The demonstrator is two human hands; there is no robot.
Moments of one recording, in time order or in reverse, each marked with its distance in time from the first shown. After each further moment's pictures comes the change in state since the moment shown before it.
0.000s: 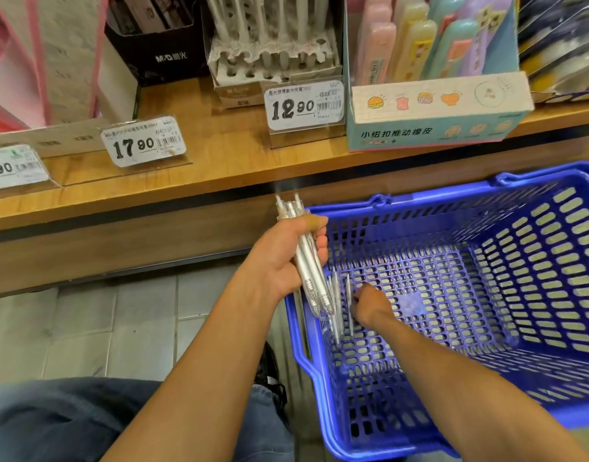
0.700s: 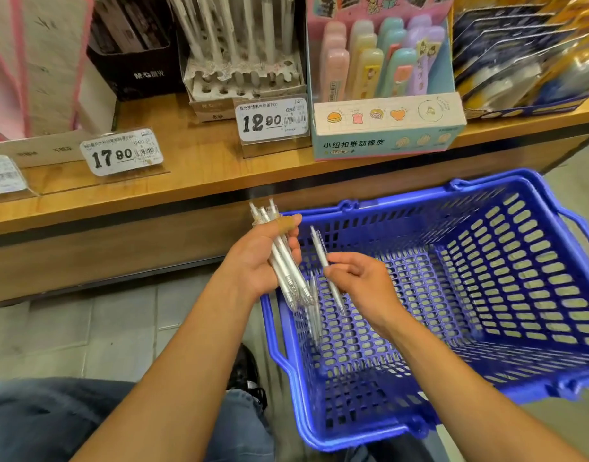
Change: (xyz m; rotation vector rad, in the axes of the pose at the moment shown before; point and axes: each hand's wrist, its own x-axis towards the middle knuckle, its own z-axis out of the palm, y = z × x) left_hand -0.004 -0.001 0.005 -0.020 0.009 -0.008; right_hand -0.105 -0.027 -0.078 0.982 0.107 -0.422
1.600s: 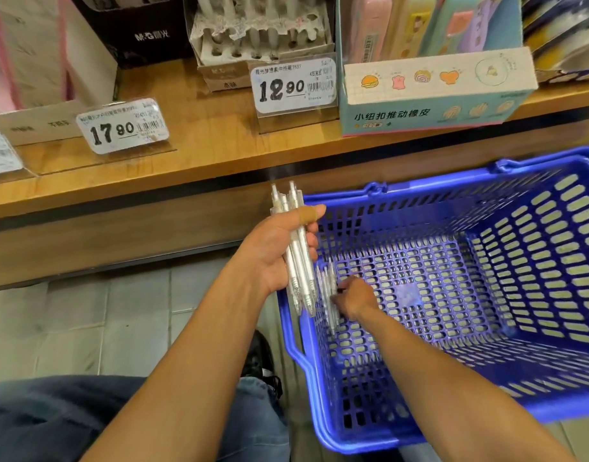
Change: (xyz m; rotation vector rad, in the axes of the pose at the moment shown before) left_hand 0.002 -0.001 -0.009 0.085 -0.076 0.002; right_hand 0.066 0.124 0.030 -0.649 -0.014 0.438
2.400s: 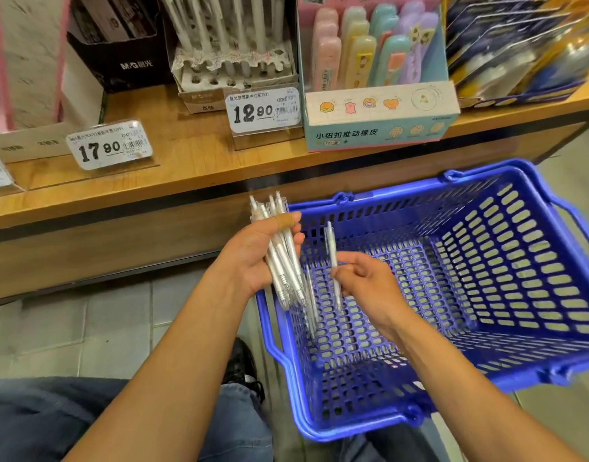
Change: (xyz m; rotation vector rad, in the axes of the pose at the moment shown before) left_hand -0.008 -0.001 0.011 -0.007 0.033 0.011; right_hand -0.116 -0.032 -0.090 0.624 0.017 -0.354
